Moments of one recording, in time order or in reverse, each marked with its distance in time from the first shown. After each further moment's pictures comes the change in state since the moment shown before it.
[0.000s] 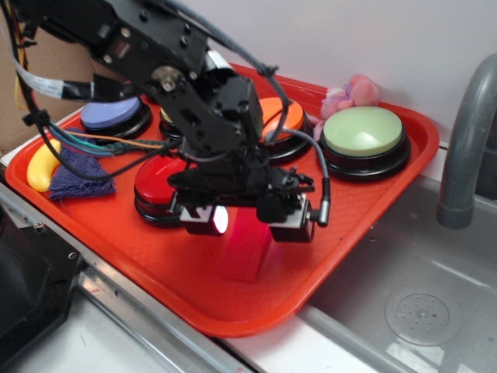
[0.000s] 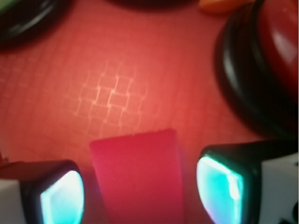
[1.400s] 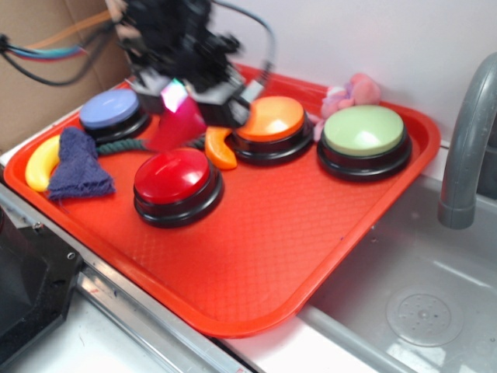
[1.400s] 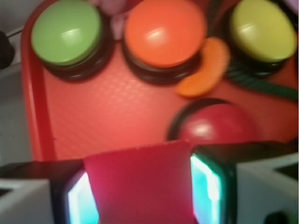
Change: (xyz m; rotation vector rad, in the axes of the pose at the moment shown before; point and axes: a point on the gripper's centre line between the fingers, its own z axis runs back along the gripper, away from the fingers) arm 0.060 0.040 0.096 -0.064 0.085 -0.286
